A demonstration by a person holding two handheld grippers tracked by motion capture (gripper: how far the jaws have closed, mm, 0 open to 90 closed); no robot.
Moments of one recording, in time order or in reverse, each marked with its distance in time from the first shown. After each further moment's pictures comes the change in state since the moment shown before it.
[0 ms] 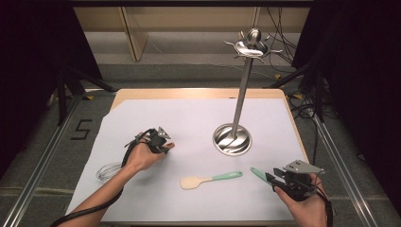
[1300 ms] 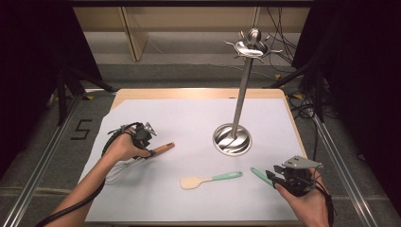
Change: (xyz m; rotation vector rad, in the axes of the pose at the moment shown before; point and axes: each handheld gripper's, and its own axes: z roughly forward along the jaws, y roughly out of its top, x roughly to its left) left arm 0.036 -0.007 -0.035 0.151 -0.025 0.132; right arm -0.009 0.011 0.001 0.037 -0.017 -0.105
